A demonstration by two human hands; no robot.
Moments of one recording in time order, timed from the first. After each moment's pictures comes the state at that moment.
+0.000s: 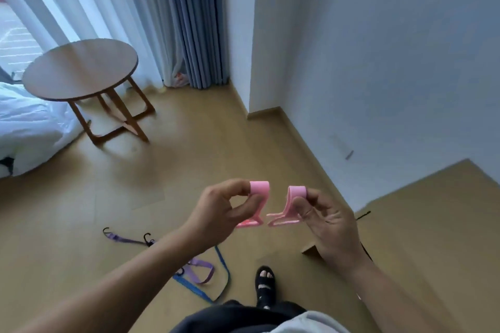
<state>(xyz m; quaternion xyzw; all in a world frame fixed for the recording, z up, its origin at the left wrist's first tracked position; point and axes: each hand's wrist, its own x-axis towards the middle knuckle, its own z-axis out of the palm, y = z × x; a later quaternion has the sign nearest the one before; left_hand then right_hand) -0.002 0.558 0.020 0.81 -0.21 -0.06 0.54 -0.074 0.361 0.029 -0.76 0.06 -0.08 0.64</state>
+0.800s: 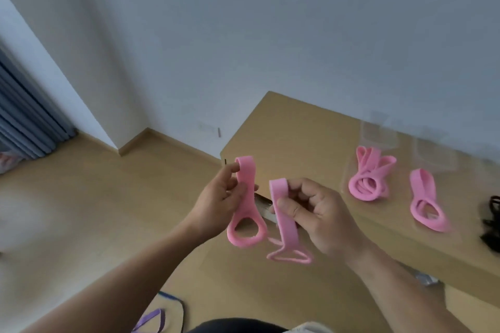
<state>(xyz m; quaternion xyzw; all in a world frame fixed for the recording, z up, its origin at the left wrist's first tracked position) -0.159 0.385 0.044 0.68 -0.38 -0.36 0.52 -0.342 0.284 0.078 -0.72 0.25 -0.21 0.61</state>
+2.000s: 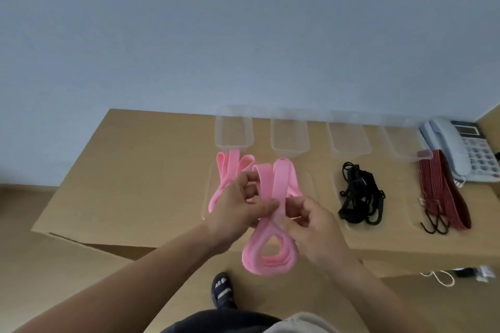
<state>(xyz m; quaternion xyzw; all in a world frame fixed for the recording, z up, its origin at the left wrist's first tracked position) -0.394 0.090 0.017 0.52 -0.40 -0.61 0.45 -0.566 0.087 0.029 -0.54 0.53 -0.31 0.58</state>
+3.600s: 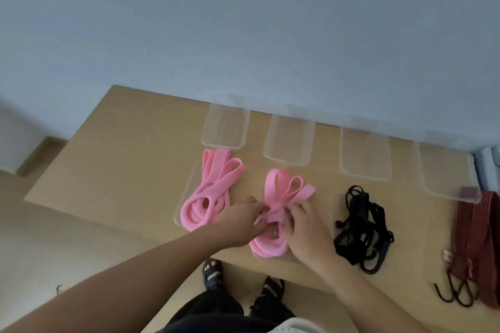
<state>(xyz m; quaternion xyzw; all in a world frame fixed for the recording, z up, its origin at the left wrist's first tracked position) -0.449 -0.003 -0.078 0.69 -0.61 -0.38 0.03 -0.628 -0.044 -0.104 -0.81 0.50 -0.05 0.30</state>
